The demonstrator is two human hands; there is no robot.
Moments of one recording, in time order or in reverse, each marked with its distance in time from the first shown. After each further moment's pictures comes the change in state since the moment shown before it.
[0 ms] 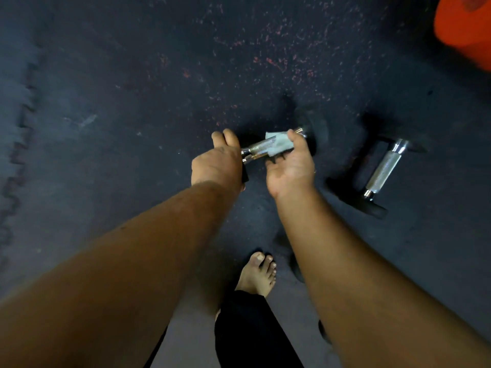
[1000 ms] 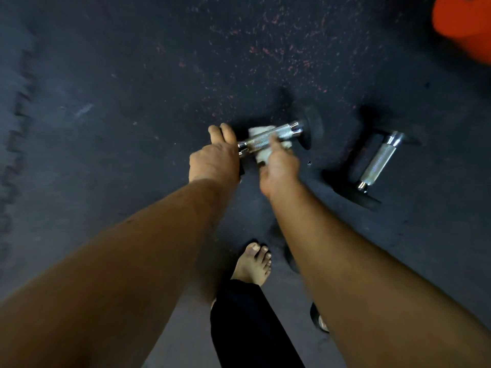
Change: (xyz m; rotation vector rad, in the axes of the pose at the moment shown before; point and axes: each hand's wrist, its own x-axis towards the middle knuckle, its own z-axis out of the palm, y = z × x) left_hand -0.008 0.004 0.012 0.069 0.056 0.001; right_hand 0.000 0.021 -0.015 -0.313 0.058 -0.016
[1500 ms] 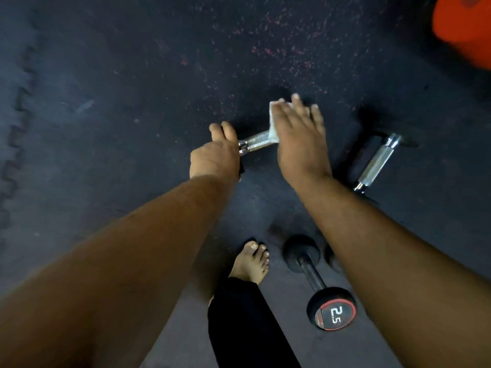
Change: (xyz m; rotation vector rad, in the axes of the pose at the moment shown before) left_hand 0.000 0.000 -0.008 0.007 -0.013 0.006; right_hand -0.014 -0.059 -0.029 -1.692 -0.152 -1.333
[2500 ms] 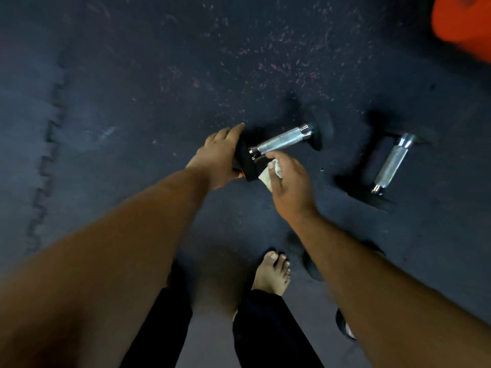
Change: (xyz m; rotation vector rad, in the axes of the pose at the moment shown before) left_hand 0.045 -0.061 0.002 -0.362 -0.132 0.322; right_hand -0.049 -0.038 0.043 0.639 0.061 0.270
